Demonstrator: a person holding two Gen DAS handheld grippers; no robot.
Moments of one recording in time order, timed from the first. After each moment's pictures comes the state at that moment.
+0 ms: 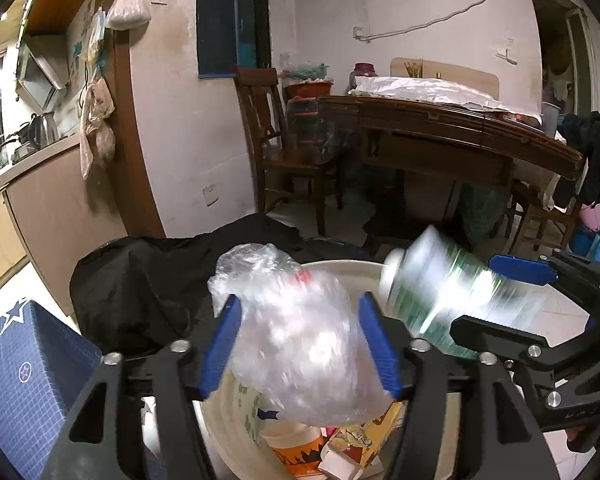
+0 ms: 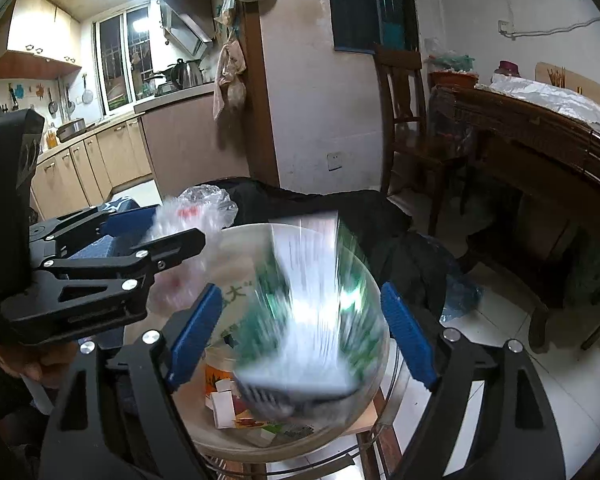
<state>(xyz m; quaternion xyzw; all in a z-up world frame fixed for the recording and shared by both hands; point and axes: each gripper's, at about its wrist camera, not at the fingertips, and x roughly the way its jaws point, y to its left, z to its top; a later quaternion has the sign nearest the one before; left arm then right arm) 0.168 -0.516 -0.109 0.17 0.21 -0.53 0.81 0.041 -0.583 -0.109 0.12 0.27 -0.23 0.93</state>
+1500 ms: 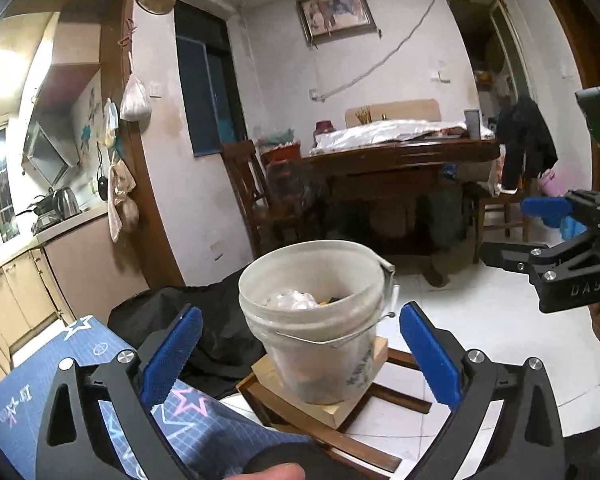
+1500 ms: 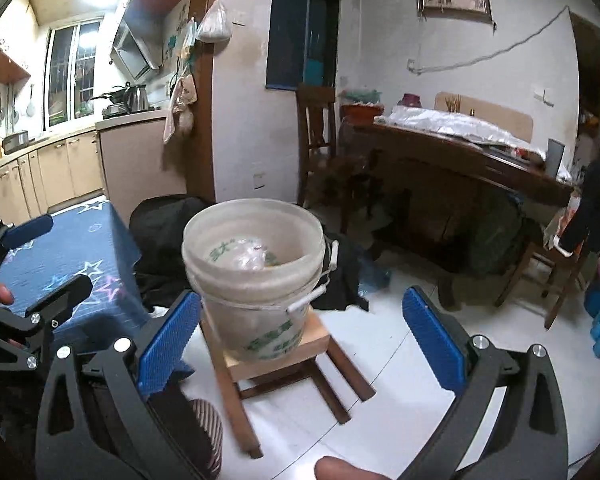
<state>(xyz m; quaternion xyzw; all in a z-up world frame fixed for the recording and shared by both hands) 0.020 -0.243 -0.087 0.17 0.07 -0.57 0.80 -0.117 -0.377 -0.074 0.08 0.23 -0.40 0.88</state>
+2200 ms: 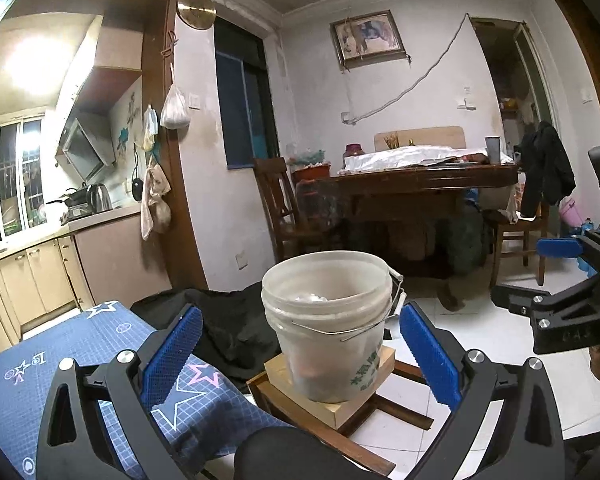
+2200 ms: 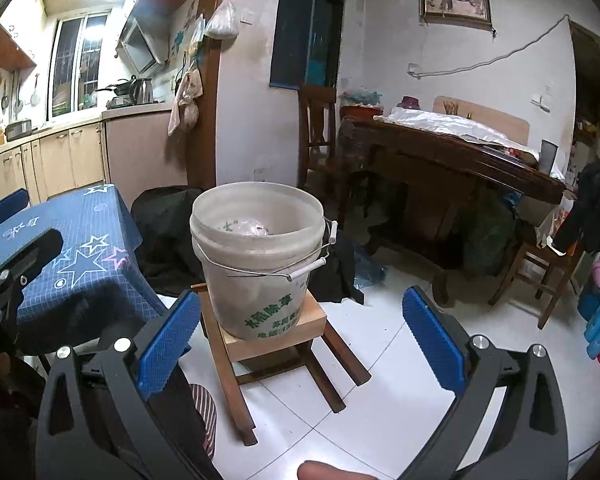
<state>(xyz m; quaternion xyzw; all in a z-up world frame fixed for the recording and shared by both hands) -0.006 -0.184 -0.095 0.13 0.05 -0.53 0.84 -0.137 -0.344 -0.098 0.06 0.23 -0.40 0.88</state>
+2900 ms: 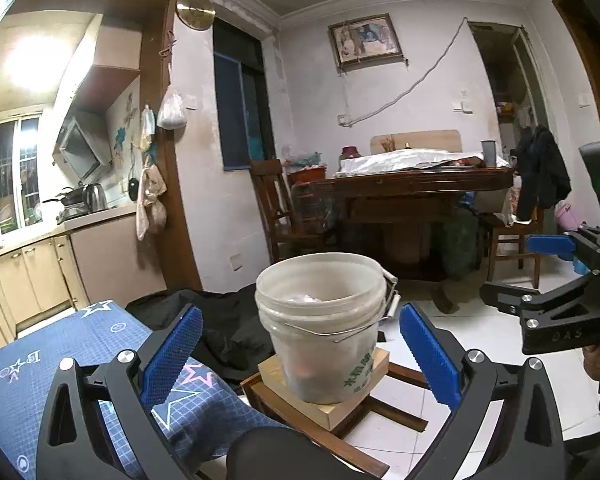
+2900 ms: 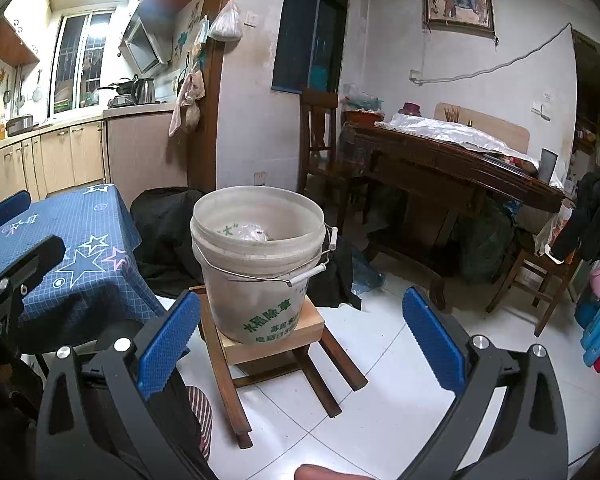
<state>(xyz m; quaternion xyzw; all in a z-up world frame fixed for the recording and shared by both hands) -0.010 -0.186 -0.097 0.12 0.05 -0.53 0.84 -0.133 -0.341 -0.096 0.04 0.23 -0.40 0.88</state>
